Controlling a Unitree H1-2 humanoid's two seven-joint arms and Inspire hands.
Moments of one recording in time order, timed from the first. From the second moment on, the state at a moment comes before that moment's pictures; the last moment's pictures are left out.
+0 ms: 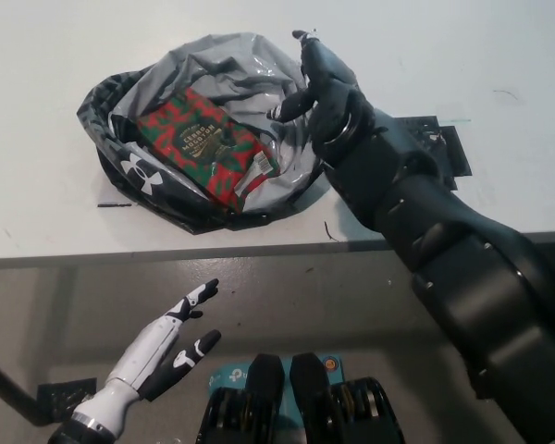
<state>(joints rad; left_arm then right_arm) -0.11 0.28 -0.16 0.10 0.30 -0.26 -0.17 -1.38 0.08 0.29 1.44 -0.23 0.16 -0.20</state>
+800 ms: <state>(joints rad) -0.12 0.28 -0.16 0.09 0.30 -0.25 -0.19 -1.36 0.07 0.19 1.44 -0.18 0.16 -0.14</state>
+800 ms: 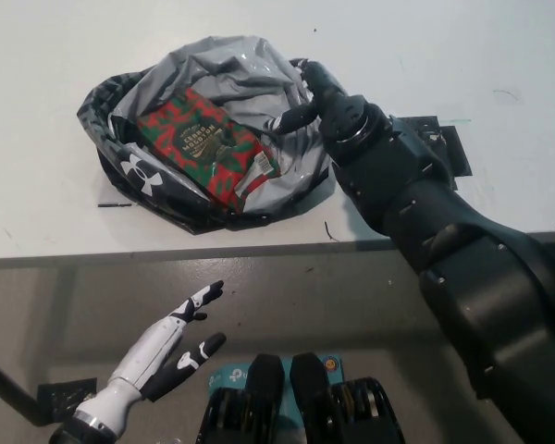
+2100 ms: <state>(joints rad) -0.12 0.28 -0.16 0.09 0.30 -0.22 -0.20 -1.51 0.10 0.13 1.44 -0.18 0.13 -0.26</state>
